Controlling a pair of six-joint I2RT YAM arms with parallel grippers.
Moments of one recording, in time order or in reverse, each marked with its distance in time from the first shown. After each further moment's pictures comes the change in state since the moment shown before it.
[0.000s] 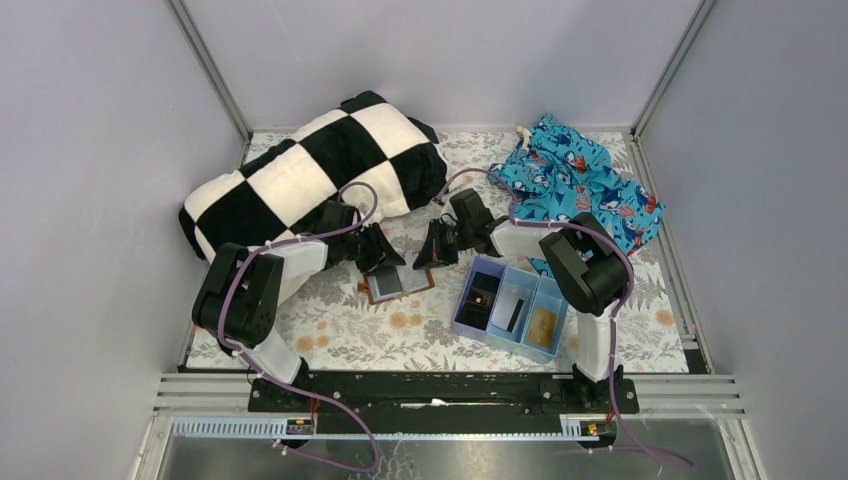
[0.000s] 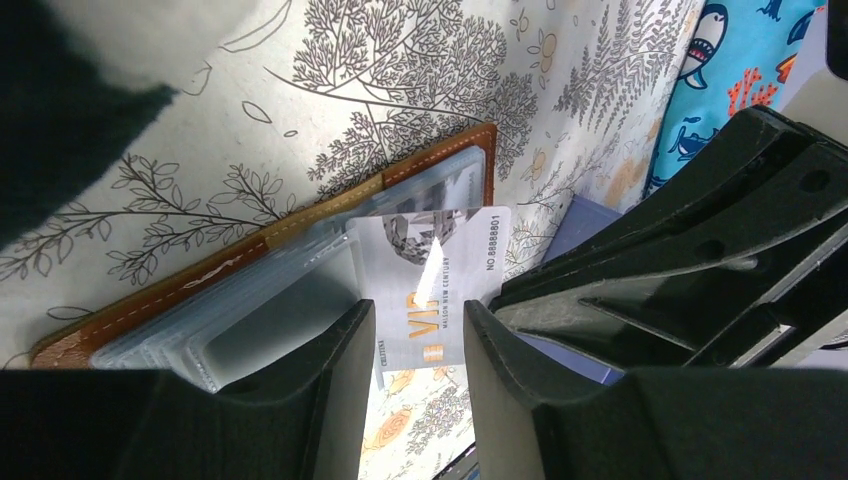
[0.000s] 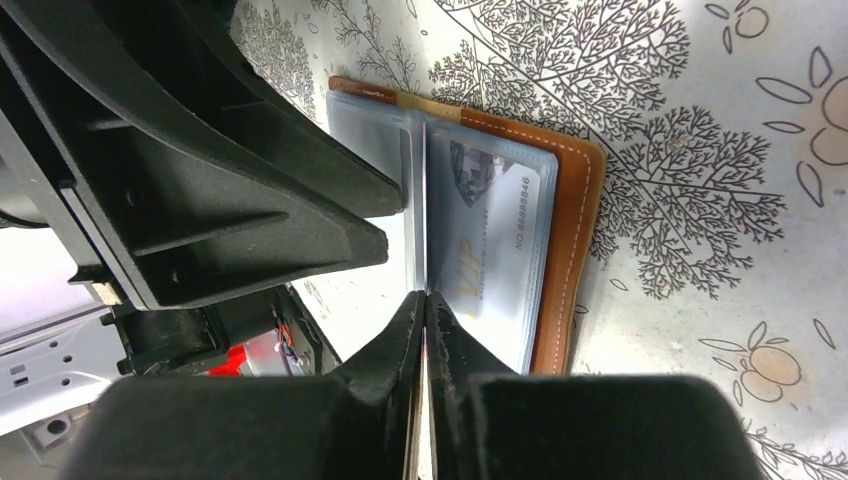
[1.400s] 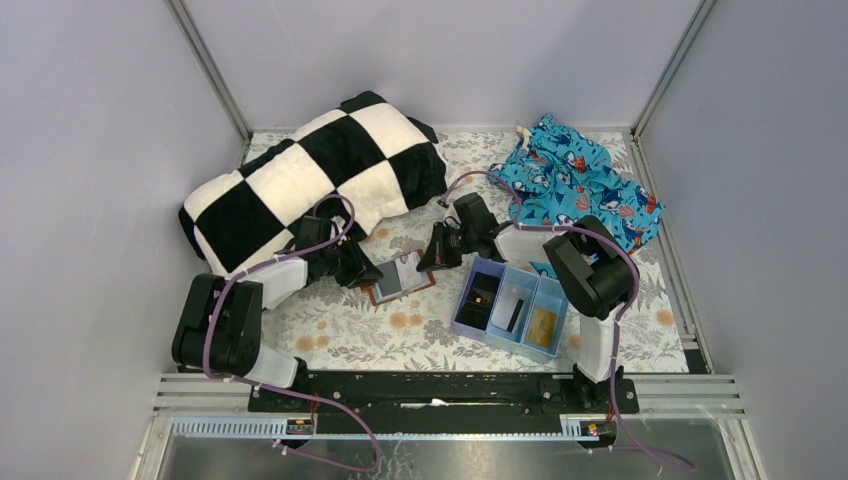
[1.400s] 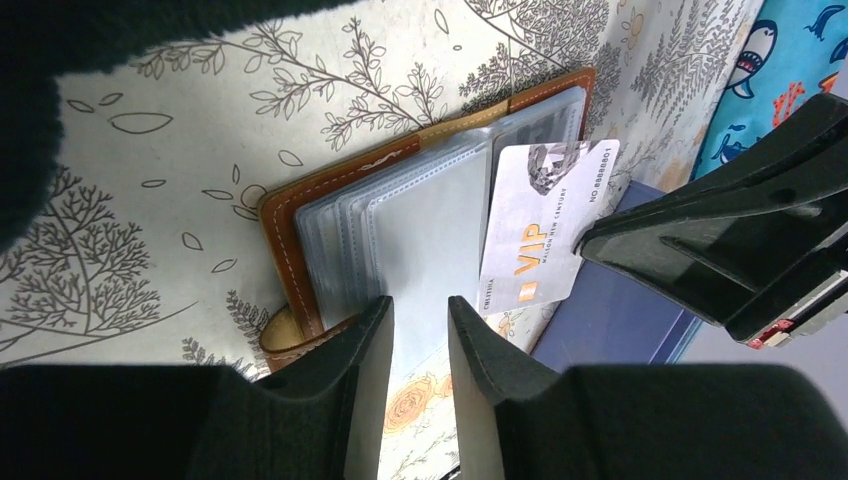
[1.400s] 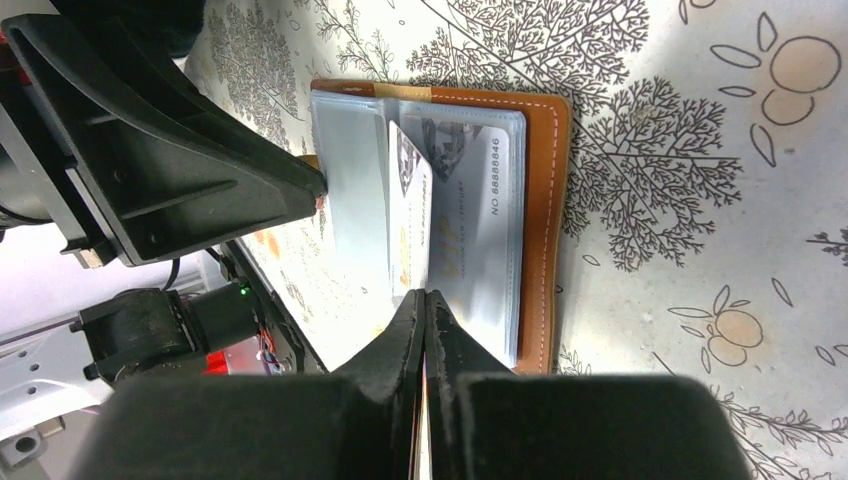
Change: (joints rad) left arm 0.109 -0.174 -0.164 -0.053 -0.051 0.060; right arm -0.001 -0.031 -0.068 0.056 0.040 -0.003
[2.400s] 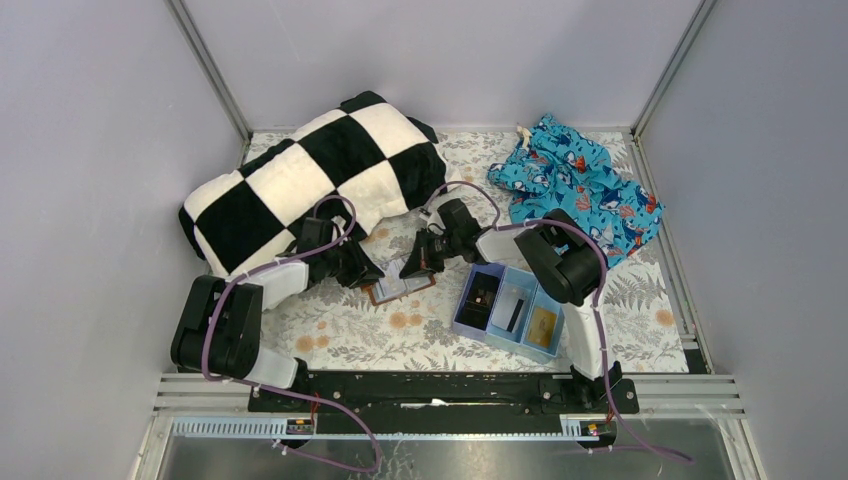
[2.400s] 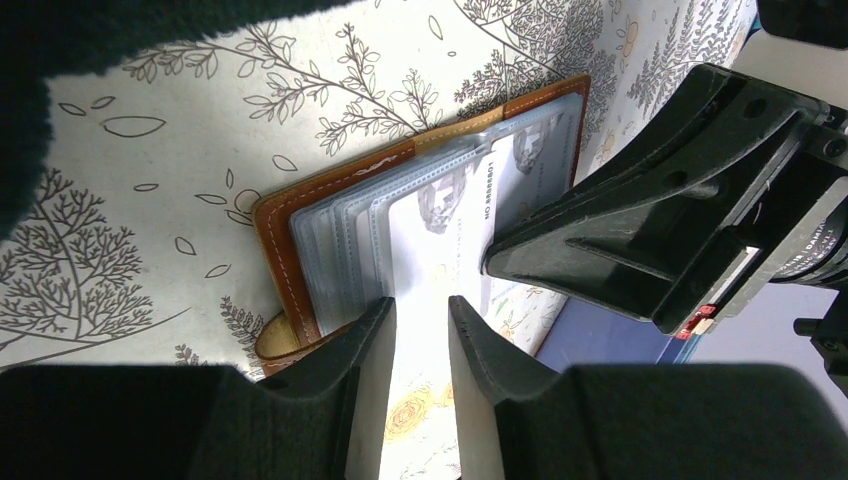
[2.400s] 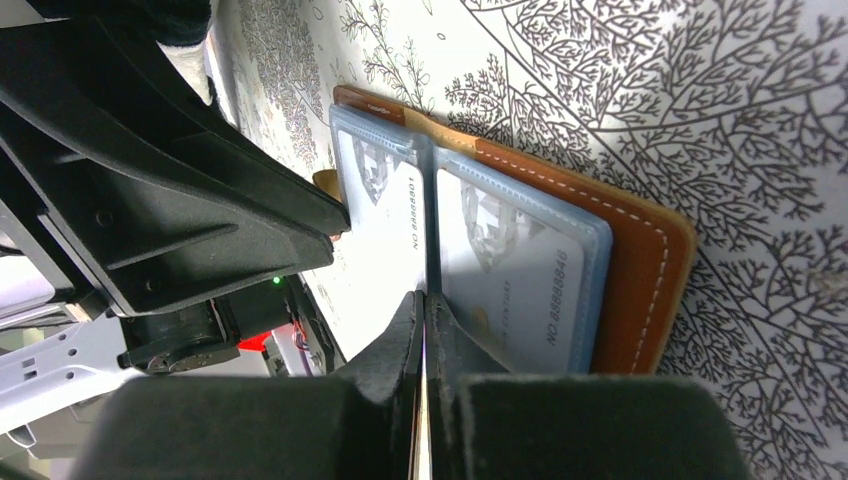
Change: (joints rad) left arm -0.023 -0.012 -0.016 0.029 -0.036 -0.018; right arm 0.047 0.187 0.096 0.124 -0.130 0.090
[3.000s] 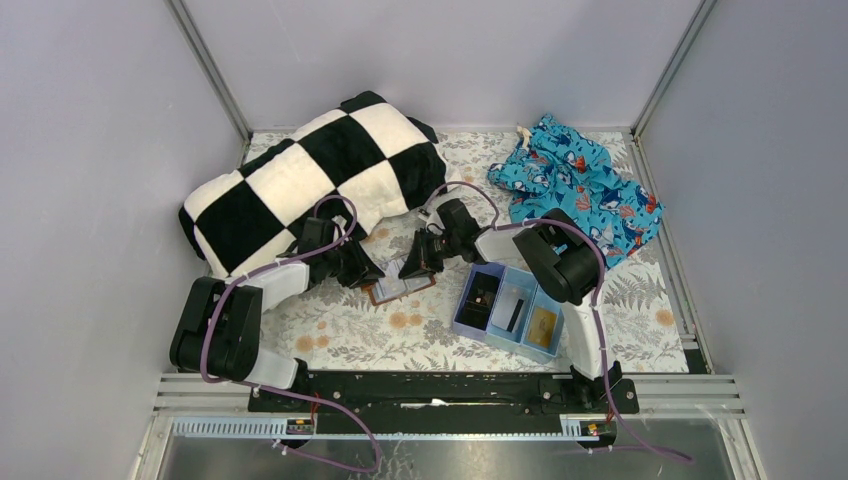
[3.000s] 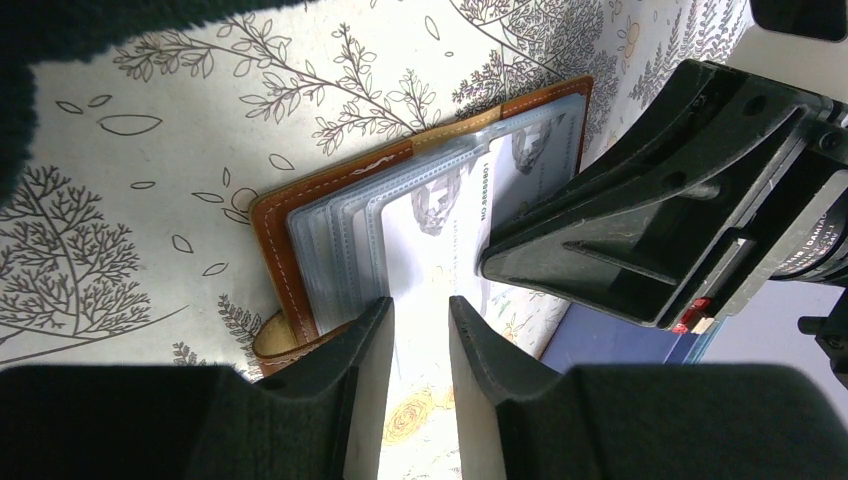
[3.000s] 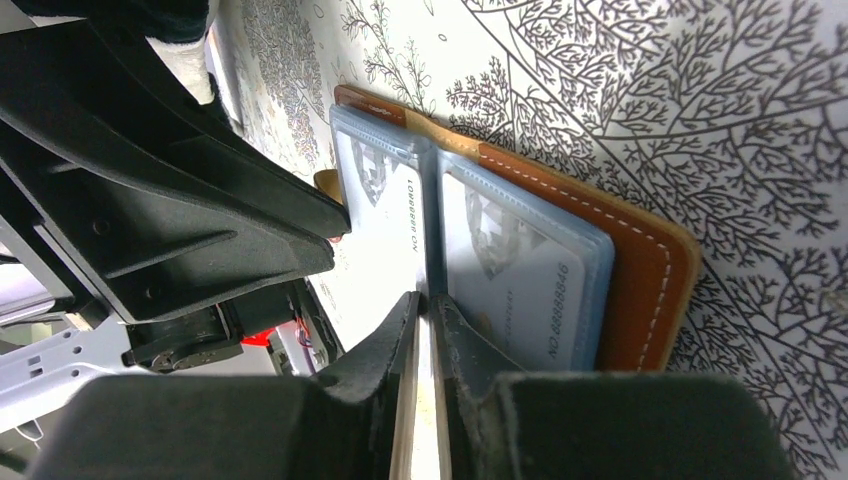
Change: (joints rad) left arm -0.011 -0.009 0.000 -0.003 -0.017 -0.001; right arm 0.003 0.011 0.011 -0.004 -0.013 0.000
